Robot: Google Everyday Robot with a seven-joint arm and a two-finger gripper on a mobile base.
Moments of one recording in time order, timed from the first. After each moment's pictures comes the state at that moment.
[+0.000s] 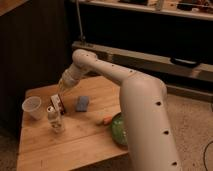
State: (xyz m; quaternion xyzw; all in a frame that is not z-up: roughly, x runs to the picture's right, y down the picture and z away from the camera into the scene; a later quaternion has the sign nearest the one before) arm -0.254 0.005 0.814 -0.23 -0.47 -0.22 0.83
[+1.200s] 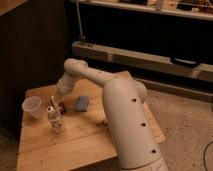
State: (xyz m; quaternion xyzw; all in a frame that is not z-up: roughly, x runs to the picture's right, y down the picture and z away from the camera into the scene) arm -0.296 0.064 0.867 -0.26 -0.47 -0.32 0.78
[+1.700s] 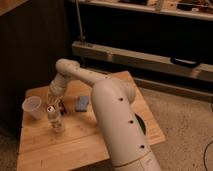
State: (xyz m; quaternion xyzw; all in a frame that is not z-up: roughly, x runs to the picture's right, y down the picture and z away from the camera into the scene) arm -0.340 0.083 0.856 -0.28 -0.48 -0.37 0.75
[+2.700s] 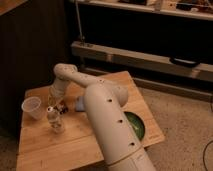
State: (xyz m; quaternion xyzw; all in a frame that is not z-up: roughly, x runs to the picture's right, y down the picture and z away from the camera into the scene) arm -0.349 0.086 0.900 -0.28 -0.45 -0.36 0.77
